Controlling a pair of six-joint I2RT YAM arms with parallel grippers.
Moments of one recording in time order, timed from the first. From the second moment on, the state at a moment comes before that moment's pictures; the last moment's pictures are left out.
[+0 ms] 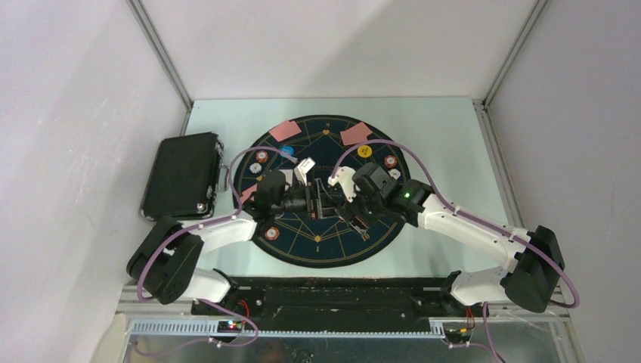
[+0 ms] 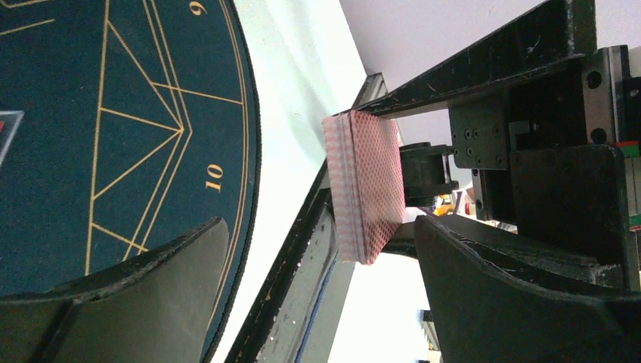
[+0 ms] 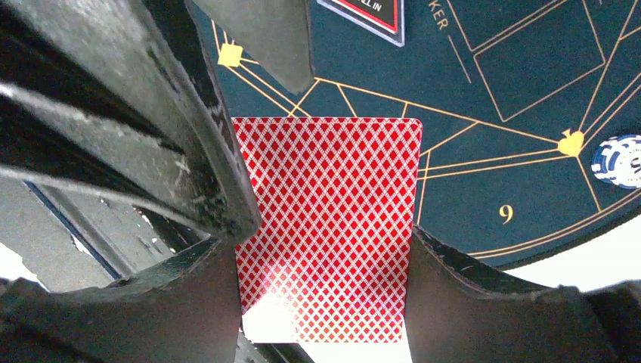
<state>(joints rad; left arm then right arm) -0.59 1.37 0.54 0.53 0.72 -0.89 0.89 1.33 1.08 -0.67 -0.05 -0.07</state>
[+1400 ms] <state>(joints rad) -0.62 1.37 0.62 0.38 0.69 -0.76 0.91 1.27 1.05 -0.66 -0.06 -0.07</state>
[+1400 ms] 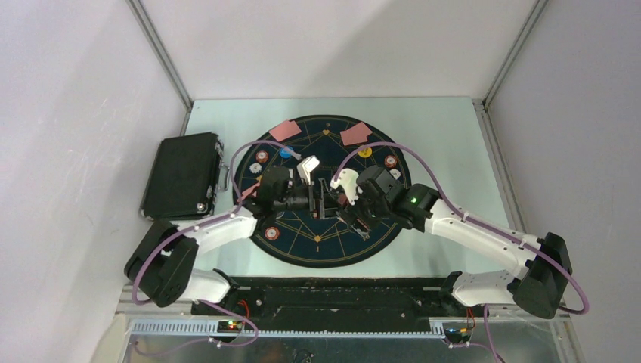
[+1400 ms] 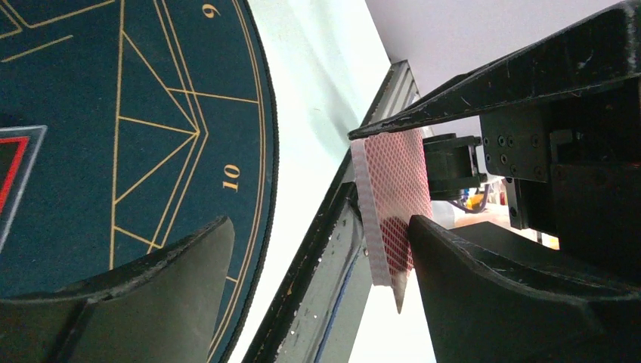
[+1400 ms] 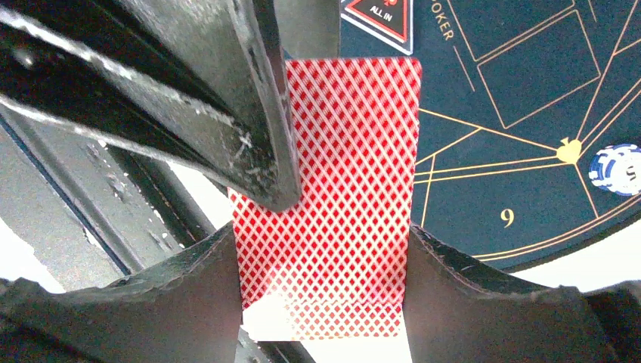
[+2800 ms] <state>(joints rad) -0.62 1.03 0.68 0.02 0.49 -0.62 0.92 1.27 1.05 -0.60 -0.04 -0.07</state>
